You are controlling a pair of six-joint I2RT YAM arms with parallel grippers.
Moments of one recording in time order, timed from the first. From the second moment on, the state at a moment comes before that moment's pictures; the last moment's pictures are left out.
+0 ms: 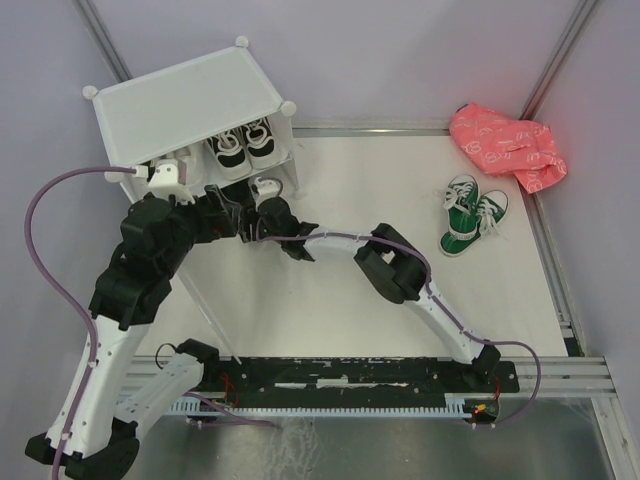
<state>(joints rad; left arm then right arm) -0.35 0.78 1.18 -0.70 -0.18 -0.31 0.93 2.50 1.86 0.26 0.13 0.51</state>
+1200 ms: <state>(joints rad) -0.37 0.74 1.14 -0.70 -0.23 -0.28 0.98 2.55 2.10 0.42 0.29 0.22</state>
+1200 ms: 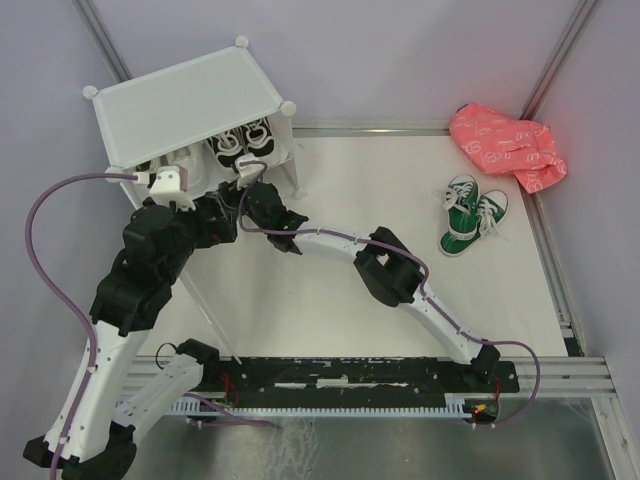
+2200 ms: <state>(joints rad) -0.38 0.77 1.14 -0.71 -0.24 -0.28 0.95 2.68 2.19 0.40 0.22 0.18</state>
